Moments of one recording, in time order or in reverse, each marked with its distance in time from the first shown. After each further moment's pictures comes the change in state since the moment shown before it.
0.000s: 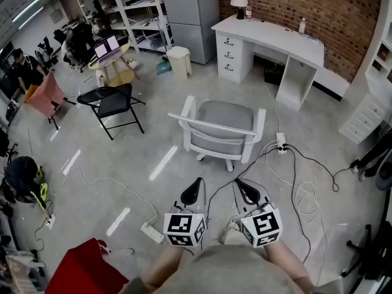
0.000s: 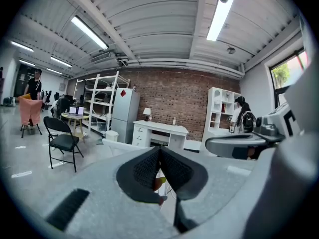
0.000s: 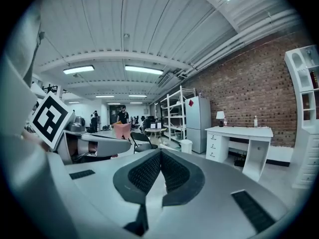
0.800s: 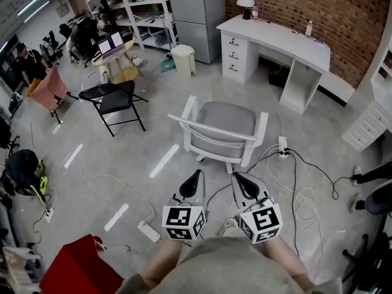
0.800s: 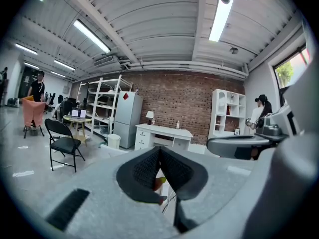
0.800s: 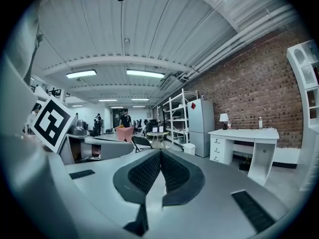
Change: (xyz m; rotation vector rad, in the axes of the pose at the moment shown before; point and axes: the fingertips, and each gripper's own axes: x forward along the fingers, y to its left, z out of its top) left arm 0.040 0.000 0.020 -0.004 -0.040 0.042; right arm 0.023 -0.032 0.020 0.000 -0.050 0.039
